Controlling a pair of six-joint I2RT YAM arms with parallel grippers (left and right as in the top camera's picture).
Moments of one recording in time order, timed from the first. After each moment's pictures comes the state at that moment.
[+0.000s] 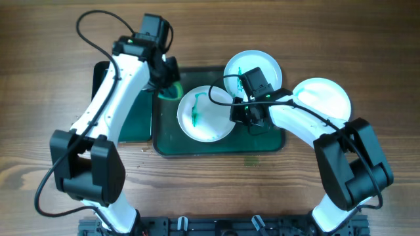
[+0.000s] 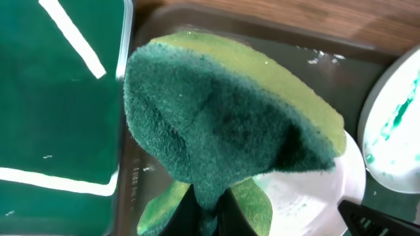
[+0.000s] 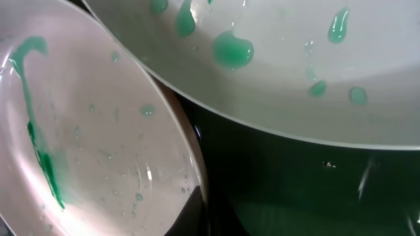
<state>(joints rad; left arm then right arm) -0.26 1.85 1.56 -1.02 0.03 -0.45 0.46 1.84 1.04 -0.42 -0.23 0.66</state>
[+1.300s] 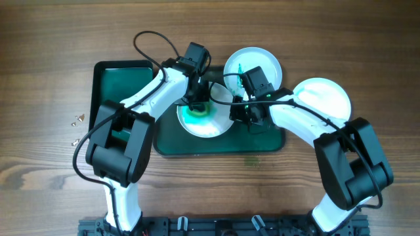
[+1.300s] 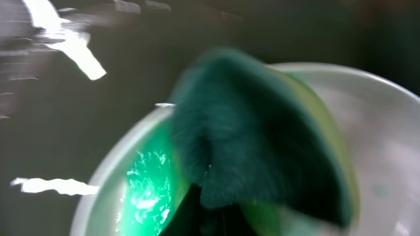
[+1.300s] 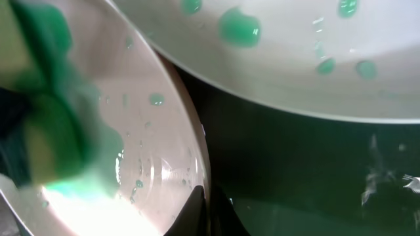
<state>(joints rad) -0.42 2.05 1.43 -0.75 0.00 -0.47 0.46 1.84 1.04 -0.40 -0.25 0.66</state>
